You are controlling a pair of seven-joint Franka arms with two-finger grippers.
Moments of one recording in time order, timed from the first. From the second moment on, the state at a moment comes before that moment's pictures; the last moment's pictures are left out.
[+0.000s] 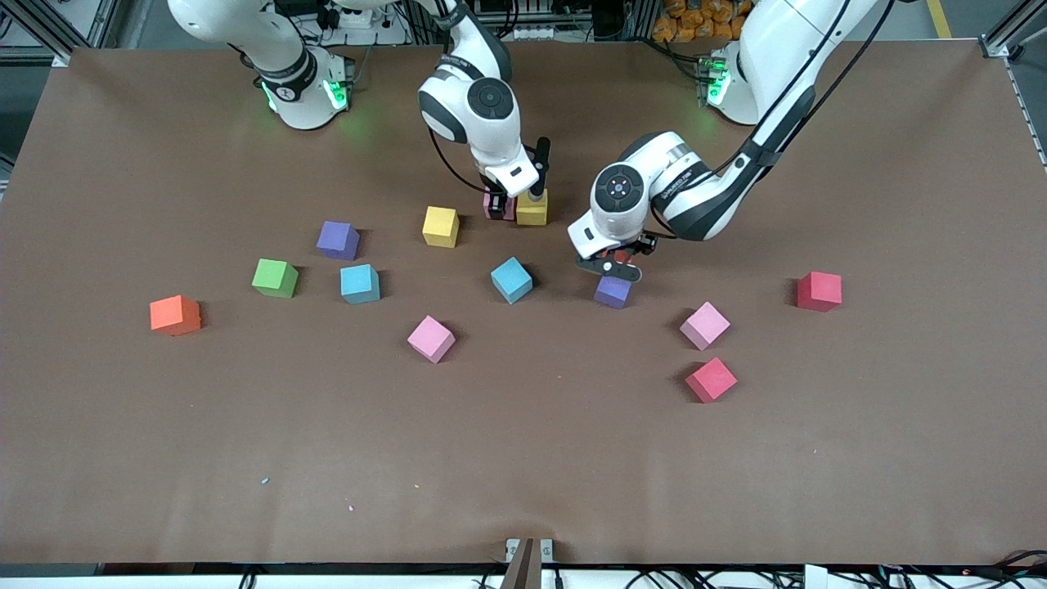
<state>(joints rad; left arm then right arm) -0.13 0.50 -0.59 -2.05 0.34 2.21 -0.61 0.99 0.40 0.00 -2.14 0.08 2.49 -0.50</state>
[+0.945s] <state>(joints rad) -0.01 0.36 -0.59 -2.04 0.02 2.07 -0.86 1.00 0.43 0.00 -2.13 0.08 2.52 -0.49</state>
